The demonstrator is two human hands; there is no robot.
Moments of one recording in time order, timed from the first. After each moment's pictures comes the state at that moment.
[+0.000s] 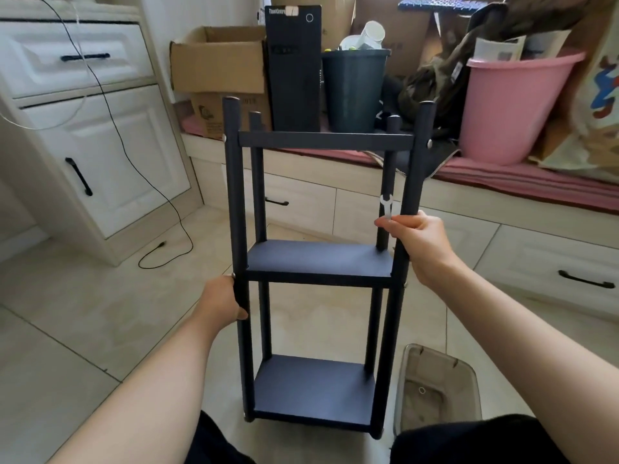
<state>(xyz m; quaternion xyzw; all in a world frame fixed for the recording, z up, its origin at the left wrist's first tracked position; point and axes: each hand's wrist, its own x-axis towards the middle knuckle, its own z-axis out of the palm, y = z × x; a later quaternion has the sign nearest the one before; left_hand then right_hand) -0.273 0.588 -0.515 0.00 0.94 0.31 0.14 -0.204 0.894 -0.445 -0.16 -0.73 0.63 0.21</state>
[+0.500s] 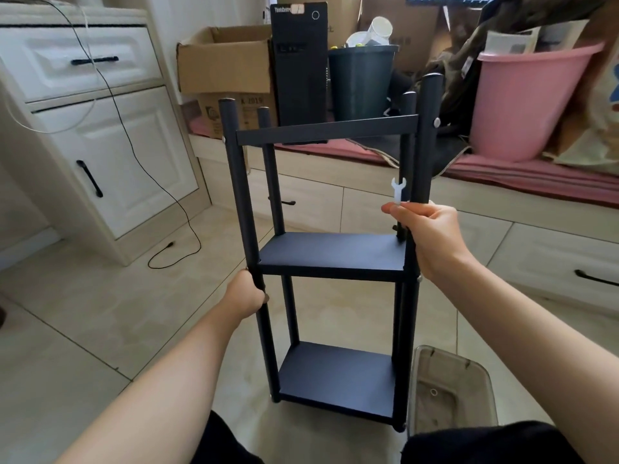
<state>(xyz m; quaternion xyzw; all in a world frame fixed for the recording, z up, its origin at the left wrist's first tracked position) -0.285 0.614 -0.523 -0.04 0.90 0.41 0.14 -0.201 0.878 -0.424 -0.15 -0.69 0.66 0.24</state>
